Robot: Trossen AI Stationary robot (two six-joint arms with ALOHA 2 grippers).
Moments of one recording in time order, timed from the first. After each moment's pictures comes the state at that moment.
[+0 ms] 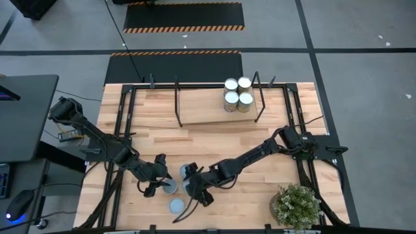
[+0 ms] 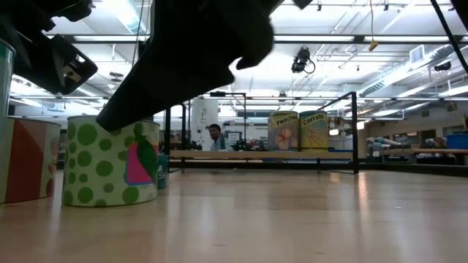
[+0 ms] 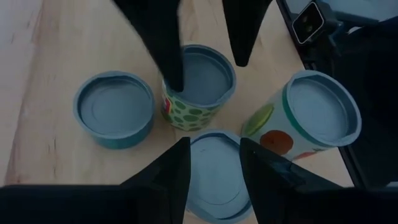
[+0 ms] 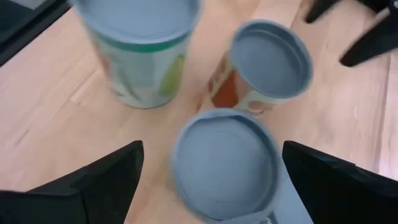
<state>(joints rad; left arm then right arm) -0.64 1.17 0.54 -0.08 -0.21 -0.49 0.35 2.24 1.70 -0.27 0.09 -0.22</state>
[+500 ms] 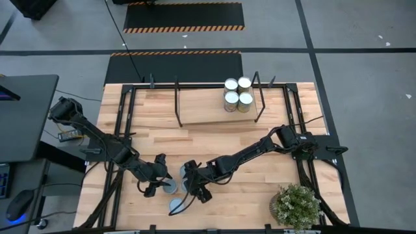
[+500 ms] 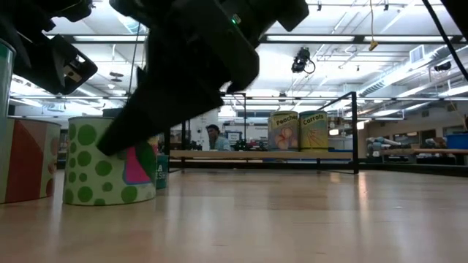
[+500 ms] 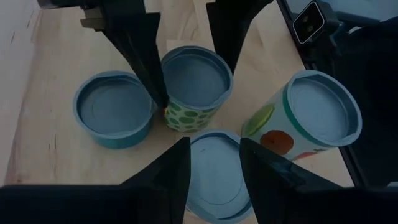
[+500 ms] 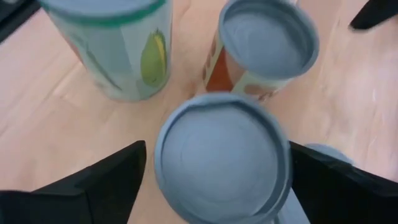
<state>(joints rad) -0.64 1.17 0.54 -0.08 -0.21 -0.50 0.32 2.28 1.70 -0.25 0.02 -0.19</state>
